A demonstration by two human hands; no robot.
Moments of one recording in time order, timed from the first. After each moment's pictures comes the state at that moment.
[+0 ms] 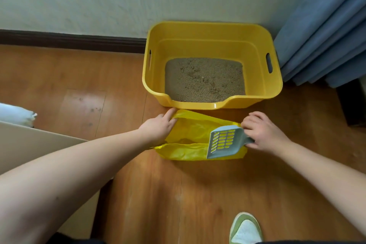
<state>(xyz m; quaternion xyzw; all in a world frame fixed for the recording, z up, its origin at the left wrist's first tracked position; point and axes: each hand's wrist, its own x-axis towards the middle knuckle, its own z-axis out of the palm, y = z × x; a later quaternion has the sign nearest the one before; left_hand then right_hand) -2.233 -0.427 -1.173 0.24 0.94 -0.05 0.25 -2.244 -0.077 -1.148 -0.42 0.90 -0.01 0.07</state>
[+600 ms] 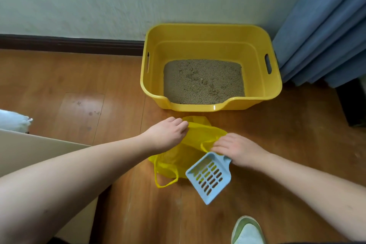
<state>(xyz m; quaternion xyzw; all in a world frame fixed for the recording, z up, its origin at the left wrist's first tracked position) -2.226 -0.407 -1.161 0.47 0.87 -0.12 0.00 -2.218 -0.125 -1.172 -0.53 0.84 -0.09 0.10</state>
